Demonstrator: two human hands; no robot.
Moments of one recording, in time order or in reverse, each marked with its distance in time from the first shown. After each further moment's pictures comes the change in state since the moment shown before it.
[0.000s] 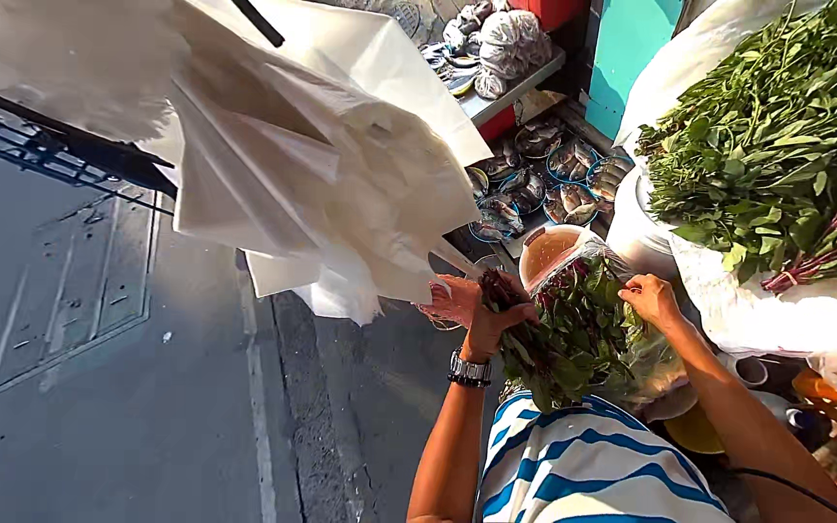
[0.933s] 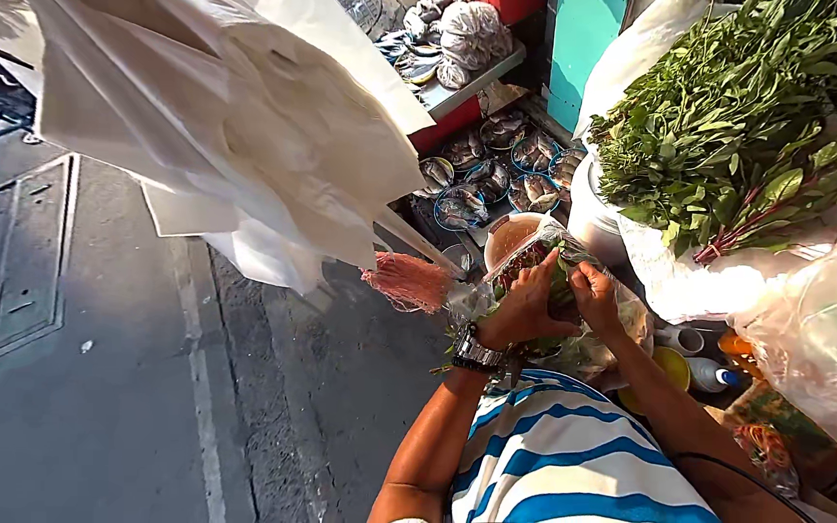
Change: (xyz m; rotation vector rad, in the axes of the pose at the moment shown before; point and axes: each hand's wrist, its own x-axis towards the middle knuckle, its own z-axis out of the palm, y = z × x) left_hand 0.007 -0.032 0.100 1.233 -0.419 -0.165; right_hand -0.083 -0.027 0.023 0.507 0.494 -0.456
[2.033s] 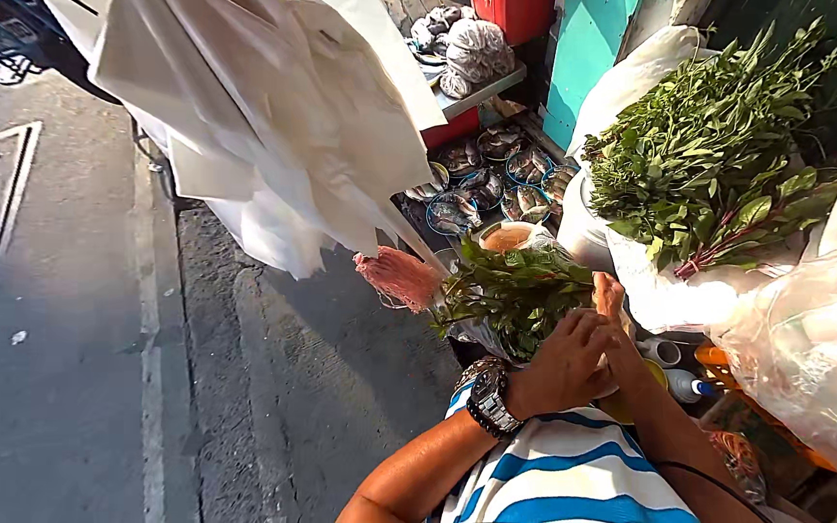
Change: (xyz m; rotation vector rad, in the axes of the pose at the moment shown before) left_hand -0.043 0.052 0.061 0.027 0.161 0.504; right_hand 0.009 0.022 -0.010 0.194 0.247 0.522
